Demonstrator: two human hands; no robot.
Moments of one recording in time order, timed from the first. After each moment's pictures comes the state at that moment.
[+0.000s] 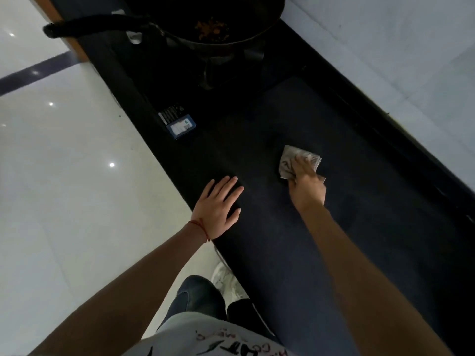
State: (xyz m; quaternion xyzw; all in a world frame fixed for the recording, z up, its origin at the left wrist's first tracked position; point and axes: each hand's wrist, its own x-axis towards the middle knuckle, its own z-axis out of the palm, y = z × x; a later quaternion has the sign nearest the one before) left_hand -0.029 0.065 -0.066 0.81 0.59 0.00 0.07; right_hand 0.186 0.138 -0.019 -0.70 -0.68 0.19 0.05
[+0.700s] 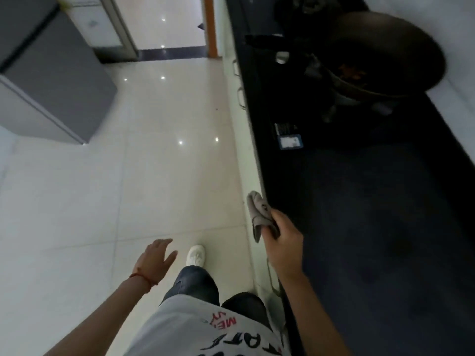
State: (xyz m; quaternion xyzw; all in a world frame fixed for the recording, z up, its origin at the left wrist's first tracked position) left_hand -0.186 -0.174 -0.090 0.34 0.88 0.04 0.33; right_hand 0.030 0.018 -0.013 -0.44 -0.76 0.37 0.30
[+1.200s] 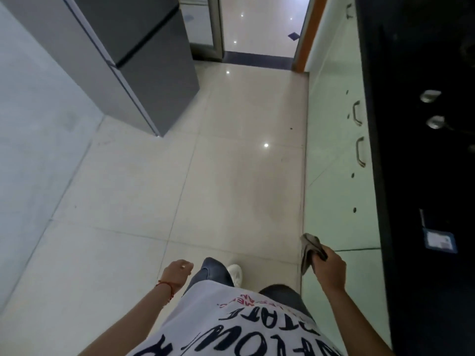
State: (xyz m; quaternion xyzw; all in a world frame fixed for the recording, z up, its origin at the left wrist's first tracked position) left_hand -0.392 -0.241 -0.110 -0.05 0.86 0.22 0.46; right_hand -0.191 0.050 -0.098 -0.58 -0.71 0.40 0.01
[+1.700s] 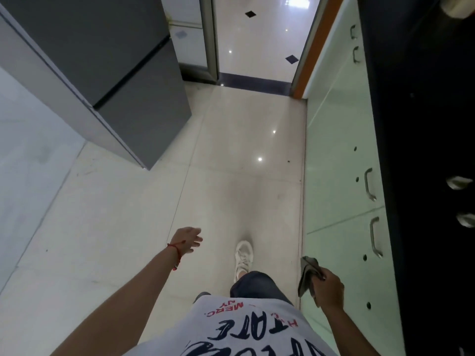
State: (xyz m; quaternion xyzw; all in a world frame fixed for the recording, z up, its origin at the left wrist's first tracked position) left_hand -0.651 -0.028 -0.096 -0.11 0.78 0.38 0.48; right_hand -0.365 0.184 -0.123 -0.61 -0.69 0.39 -0.05
